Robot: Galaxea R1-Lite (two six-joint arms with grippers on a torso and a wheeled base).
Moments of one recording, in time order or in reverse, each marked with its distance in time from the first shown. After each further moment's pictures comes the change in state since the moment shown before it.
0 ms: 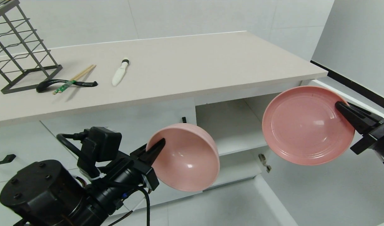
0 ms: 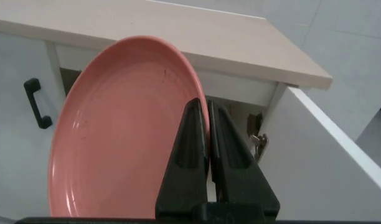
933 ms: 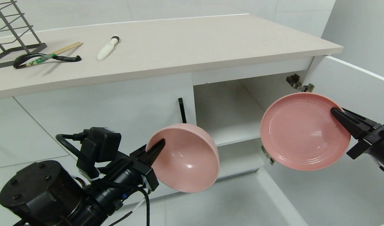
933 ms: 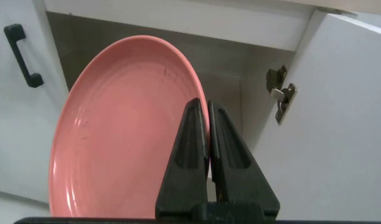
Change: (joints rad) left arm 0.000 -0.003 0.006 0.000 -0.001 -0.005; right arm 0.008 0.021 0.023 0.000 0.000 -0.001
